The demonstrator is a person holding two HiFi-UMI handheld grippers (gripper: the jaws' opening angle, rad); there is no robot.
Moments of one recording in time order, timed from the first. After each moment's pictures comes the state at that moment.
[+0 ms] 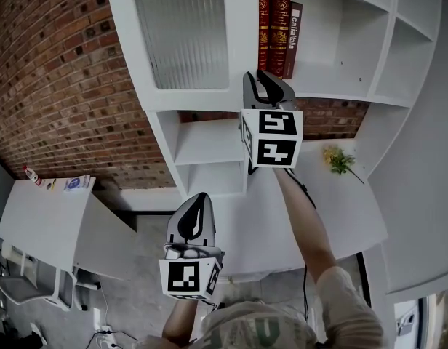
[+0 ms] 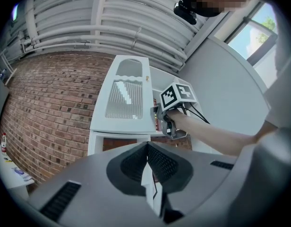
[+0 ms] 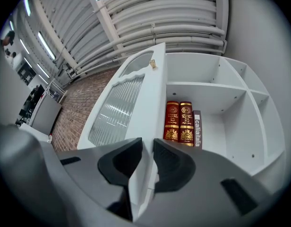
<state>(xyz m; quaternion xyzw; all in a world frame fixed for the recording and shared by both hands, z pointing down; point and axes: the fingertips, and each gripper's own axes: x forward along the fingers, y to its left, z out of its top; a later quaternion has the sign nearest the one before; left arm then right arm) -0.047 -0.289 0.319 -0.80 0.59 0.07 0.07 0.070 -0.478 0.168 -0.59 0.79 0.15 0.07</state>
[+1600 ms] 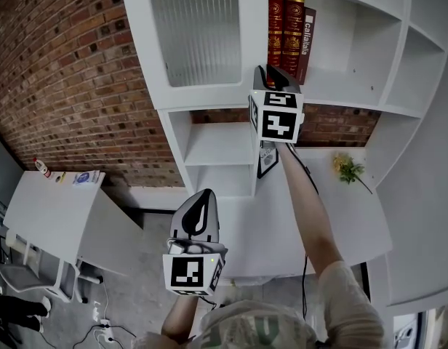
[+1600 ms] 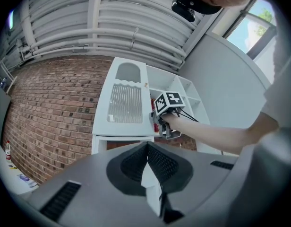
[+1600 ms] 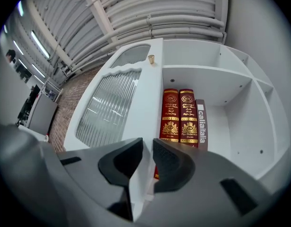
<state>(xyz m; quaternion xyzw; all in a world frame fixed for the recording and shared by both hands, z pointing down) -0.050 -0.296 0.310 -0.79 0.60 0.06 0.08 0.072 -0.538 0.168 -0.60 0.79 0.12 0.04</state>
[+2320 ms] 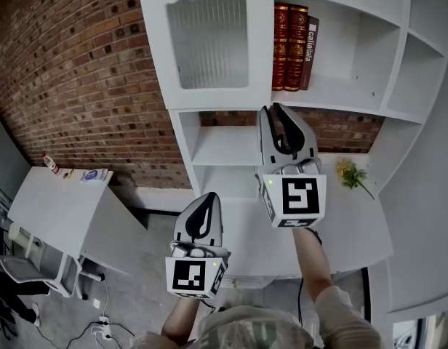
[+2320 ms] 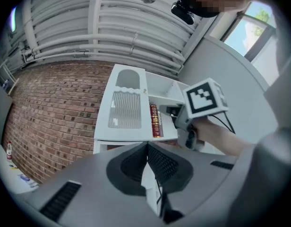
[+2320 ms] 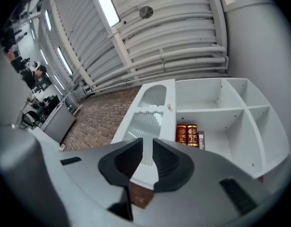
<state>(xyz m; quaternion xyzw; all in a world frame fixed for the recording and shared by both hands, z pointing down) -0.046 -0.264 0.298 -0.79 0.60 0.08 0.10 0.064 -0.359 0.159 -0.52 0.81 0.25 0.15</state>
